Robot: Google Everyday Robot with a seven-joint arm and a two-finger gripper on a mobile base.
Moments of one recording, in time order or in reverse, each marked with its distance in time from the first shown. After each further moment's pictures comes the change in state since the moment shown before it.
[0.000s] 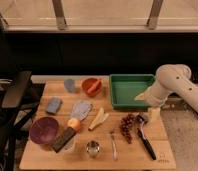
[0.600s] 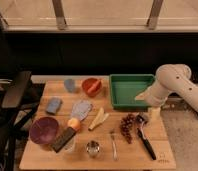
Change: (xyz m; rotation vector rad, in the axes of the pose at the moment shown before) arm 0.001 -0.002 -0.002 0.004 0.003 -0.013
